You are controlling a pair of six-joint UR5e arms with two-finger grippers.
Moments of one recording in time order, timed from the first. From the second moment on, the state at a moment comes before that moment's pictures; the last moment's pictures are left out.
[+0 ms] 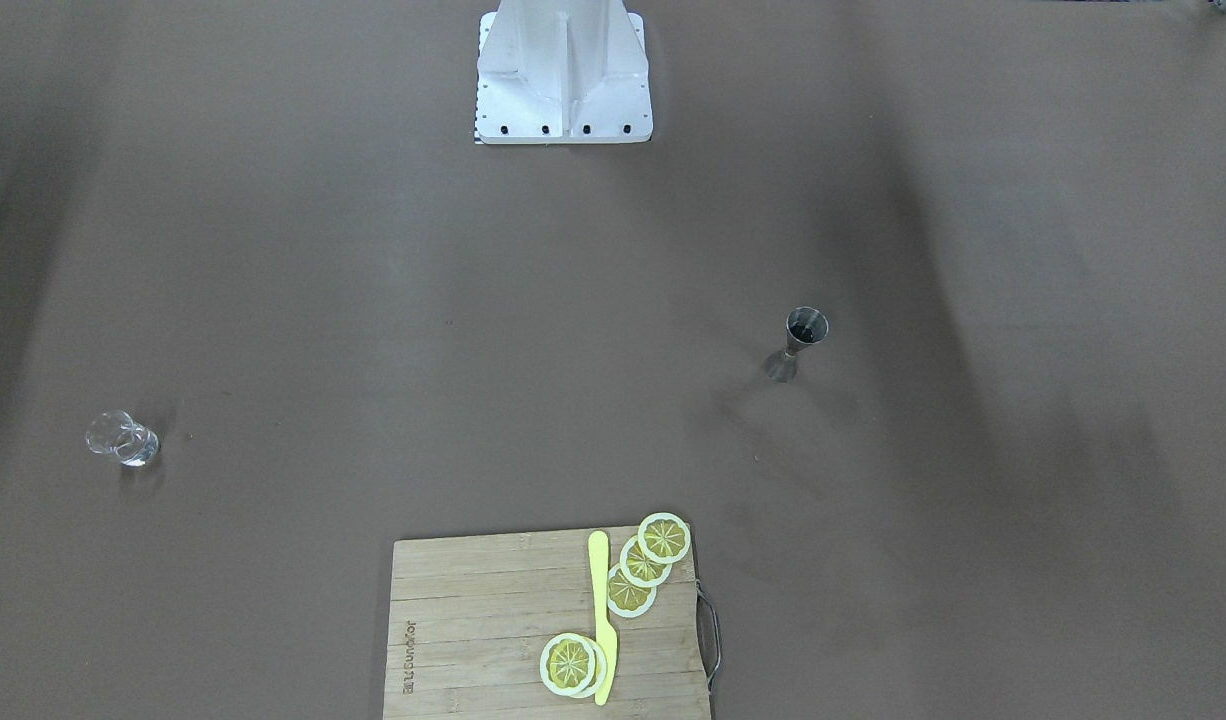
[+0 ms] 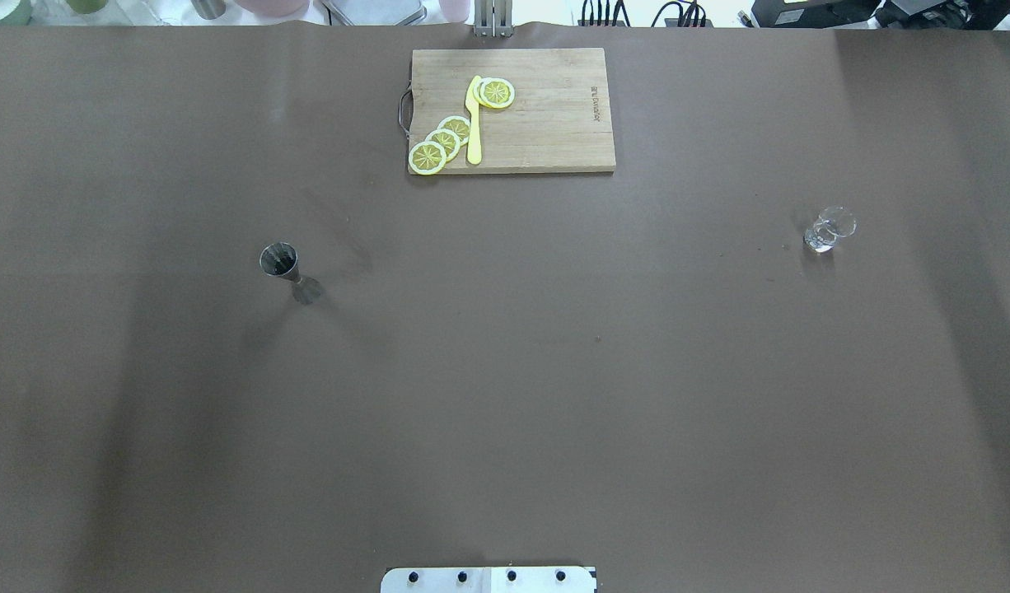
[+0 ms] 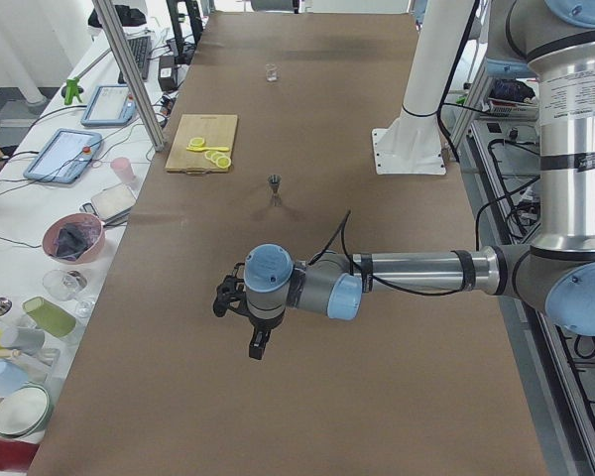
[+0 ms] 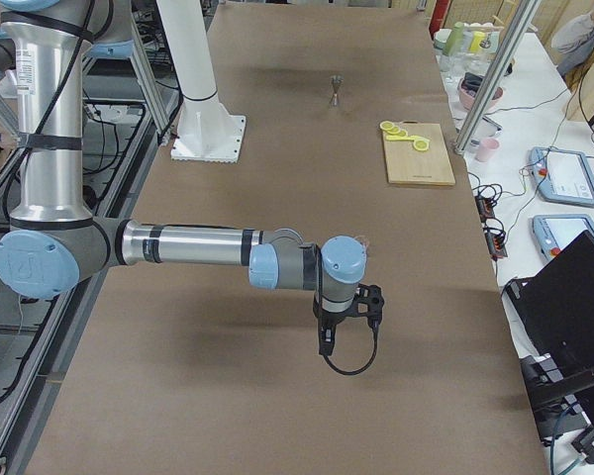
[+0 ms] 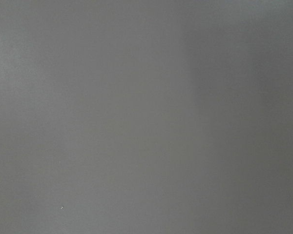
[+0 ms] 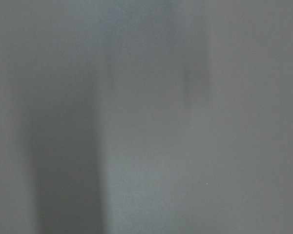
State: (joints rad) left arm -1.54 -1.43 -1.65 -1.83 -2.36 0.04; right arm 1.53 -1.63 1.62 -1.57 2.29 0.06
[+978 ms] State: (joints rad) left arm -1.54 -1.40 -1.73 -1.70 -2.38 0.03; right arm 1.53 -1.63 1.62 -1.57 2.30 0.06
